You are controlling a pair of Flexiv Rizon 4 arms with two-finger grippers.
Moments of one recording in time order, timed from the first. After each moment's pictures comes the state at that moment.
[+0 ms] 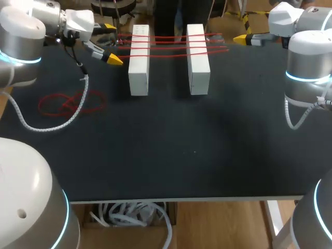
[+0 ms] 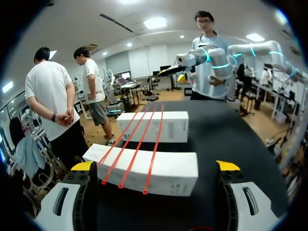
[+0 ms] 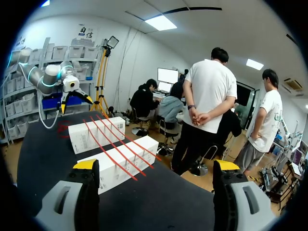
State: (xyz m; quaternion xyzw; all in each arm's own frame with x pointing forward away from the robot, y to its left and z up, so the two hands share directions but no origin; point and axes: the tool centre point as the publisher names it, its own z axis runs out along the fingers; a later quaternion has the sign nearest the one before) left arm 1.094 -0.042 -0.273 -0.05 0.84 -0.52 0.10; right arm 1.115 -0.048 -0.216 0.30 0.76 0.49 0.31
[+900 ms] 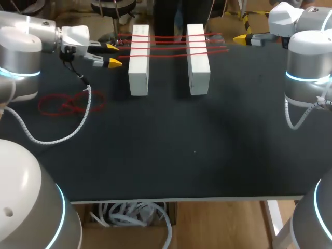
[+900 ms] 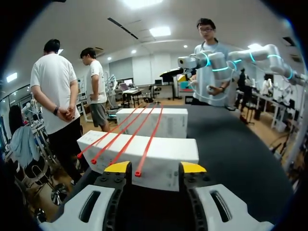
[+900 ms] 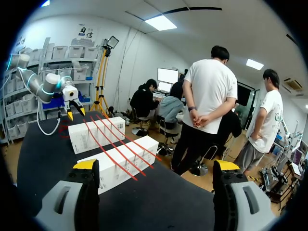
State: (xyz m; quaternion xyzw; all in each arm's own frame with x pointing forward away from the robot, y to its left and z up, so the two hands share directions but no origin) left arm 1.091 -0.027 -0.312 -0.06 0.82 -0.56 0.09; right arm 1.115 -0.048 -0.216 0.30 0.76 0.49 0.31
